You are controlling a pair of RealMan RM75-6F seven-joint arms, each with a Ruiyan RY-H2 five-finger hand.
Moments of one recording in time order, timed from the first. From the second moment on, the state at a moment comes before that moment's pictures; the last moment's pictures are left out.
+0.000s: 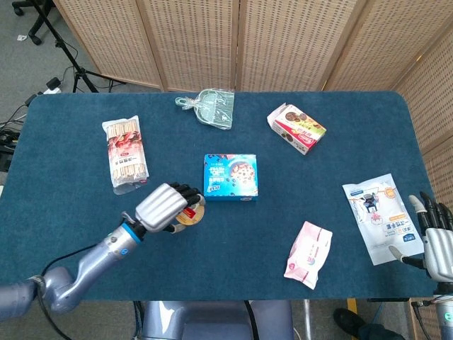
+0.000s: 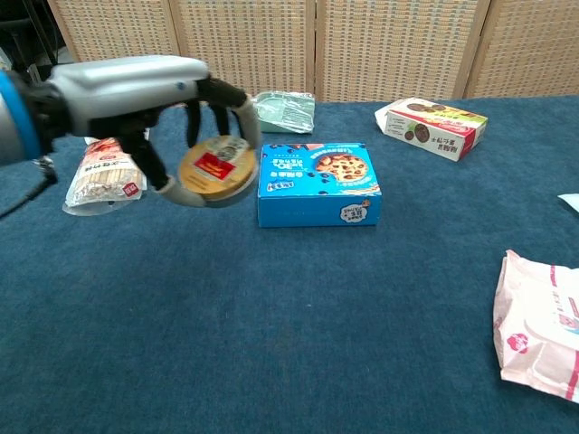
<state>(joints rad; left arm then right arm) -0.78 -1.36 -0.18 -1.75 1.42 0.91 0.30 0.07 -1.05 0.12 -1.68 -1.40 1.45 0.06</state>
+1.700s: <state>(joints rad) -0.99 -1.67 -0.17 -1.75 0.92 1.01 0.70 0.09 -1.04 0.11 -1.66 -1.40 1.41 0.10</state>
